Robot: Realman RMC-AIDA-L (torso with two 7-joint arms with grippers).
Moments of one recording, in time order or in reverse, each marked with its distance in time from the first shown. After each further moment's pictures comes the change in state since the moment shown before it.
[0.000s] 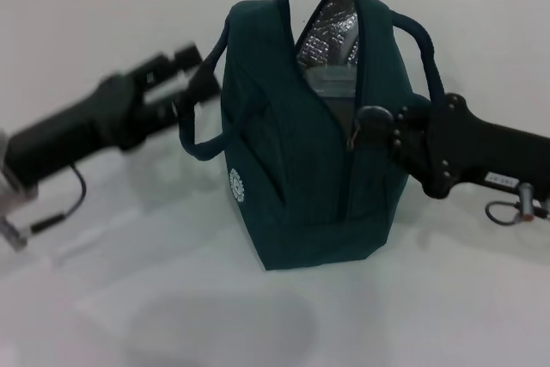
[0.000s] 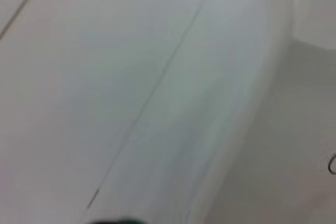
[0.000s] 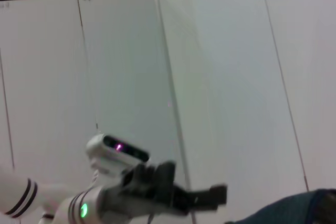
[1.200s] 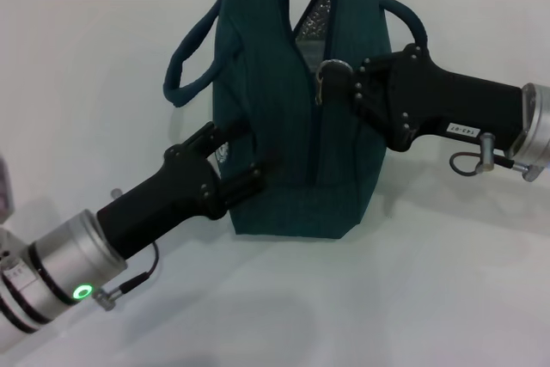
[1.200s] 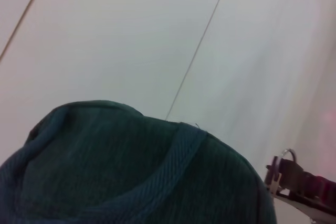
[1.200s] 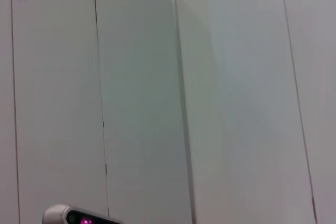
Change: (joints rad) left arm -0.030 -0.035 0.067 -0.474 -0.096 -0.167 0.562; right arm 0.119 0.012 0.009 -0.004 0.009 0.060 0.000
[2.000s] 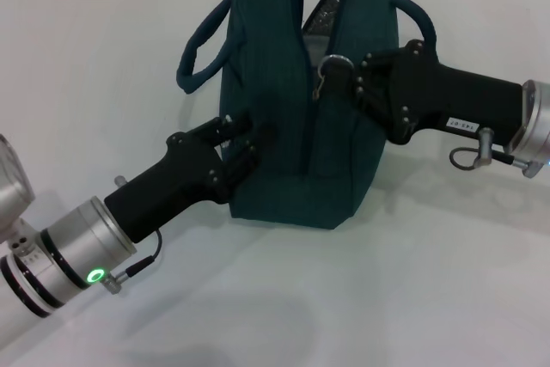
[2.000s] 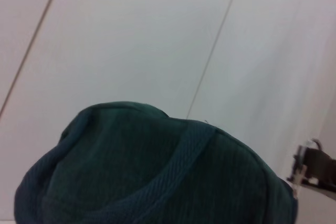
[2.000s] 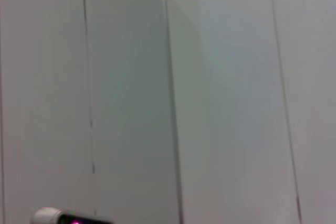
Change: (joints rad) left arm -0.039 0.003 0.008 -0.041 -0.054 -0.076 0.091; right arm 0.000 0.002 0.008 0.002 0.008 0.025 -0.005
